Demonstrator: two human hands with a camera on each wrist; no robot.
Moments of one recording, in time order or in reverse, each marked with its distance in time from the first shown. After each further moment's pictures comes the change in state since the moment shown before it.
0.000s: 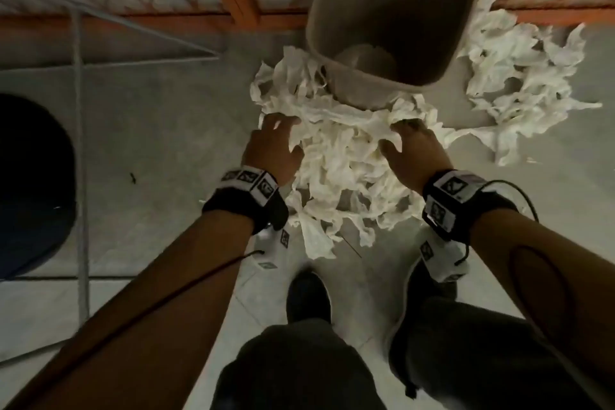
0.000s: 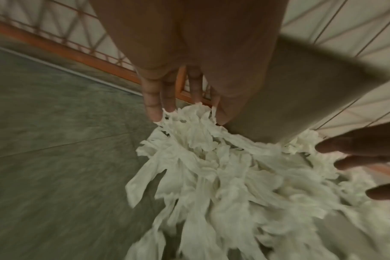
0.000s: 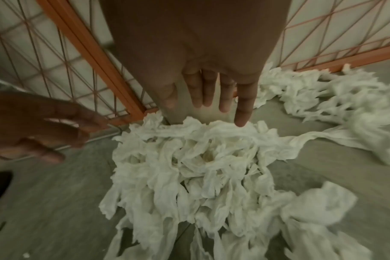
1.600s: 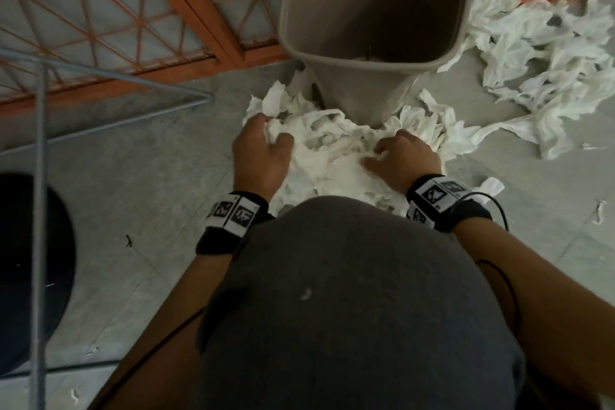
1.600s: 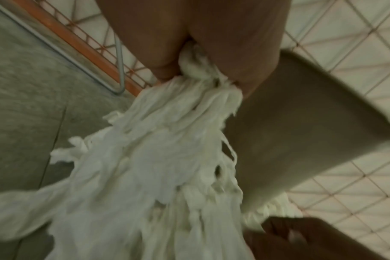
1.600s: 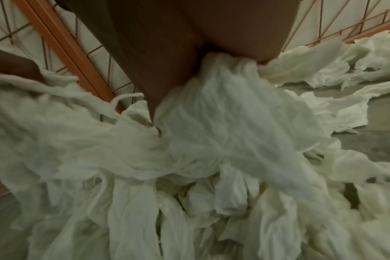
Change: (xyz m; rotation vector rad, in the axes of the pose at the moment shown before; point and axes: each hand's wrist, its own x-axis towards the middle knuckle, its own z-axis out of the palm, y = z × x) left_hand 0.048 -0.018 0.028 -0.380 0.424 0.085; right_hand 0.054 0.016 0.074 0.003 0.112 0.095
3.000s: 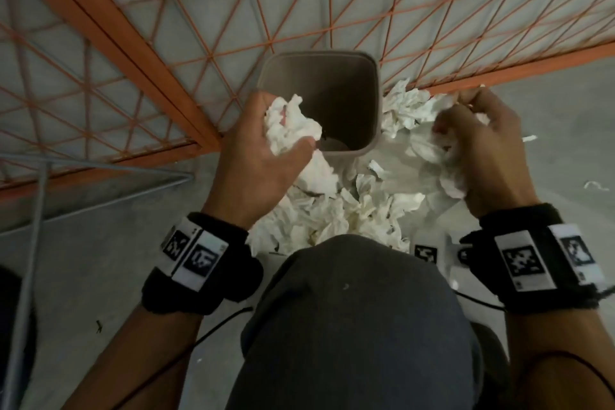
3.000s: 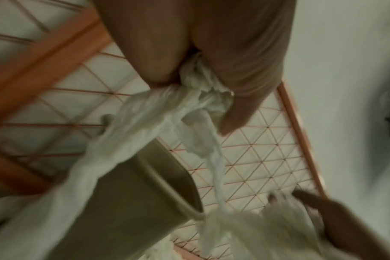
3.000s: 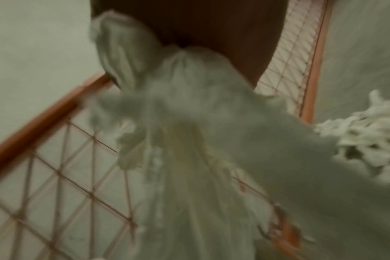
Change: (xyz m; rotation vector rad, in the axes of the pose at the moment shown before) left_hand -0.012 0.164 -0.060 -0.269 -0.168 0.426; right_hand -0.080 0.009 -0.179 1.096 0.590 -0.177
